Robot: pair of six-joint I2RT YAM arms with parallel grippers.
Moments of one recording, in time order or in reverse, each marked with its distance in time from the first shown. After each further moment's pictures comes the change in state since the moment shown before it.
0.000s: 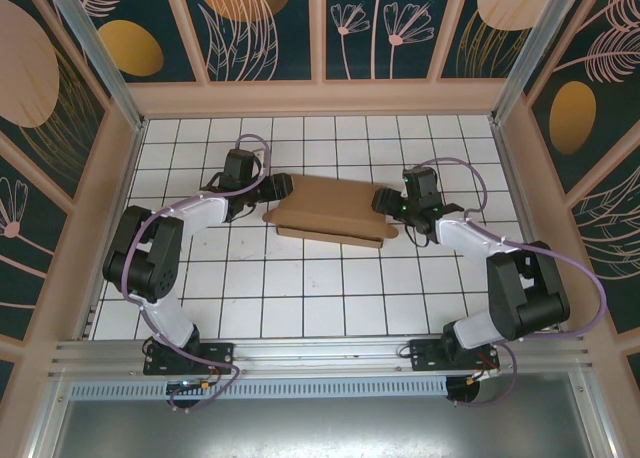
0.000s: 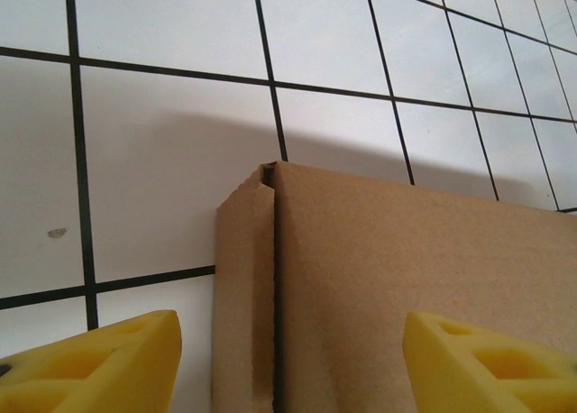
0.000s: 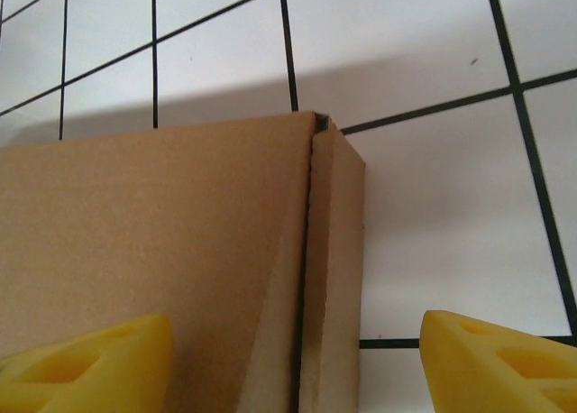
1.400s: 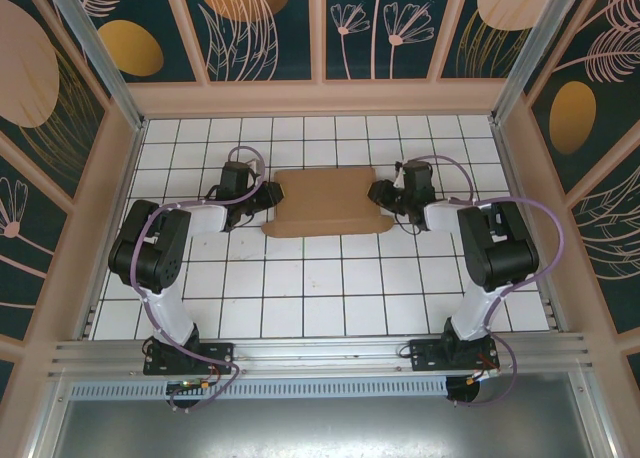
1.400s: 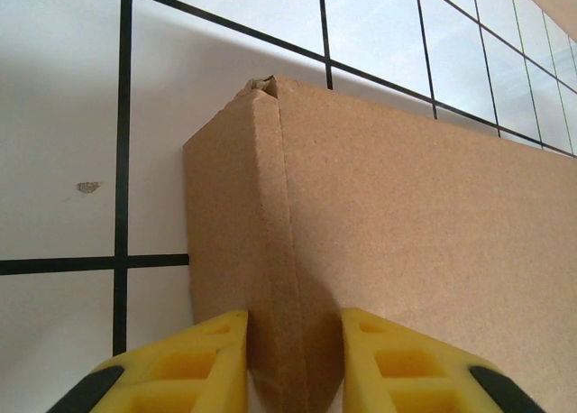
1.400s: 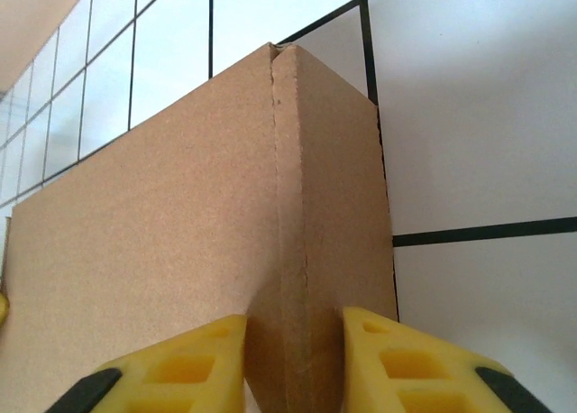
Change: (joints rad) left arm 0.034 0.066 -0.116 0.205 0.038 -0.134; right arm -0.065 0.320 0.055 0.379 -0.246 0.102
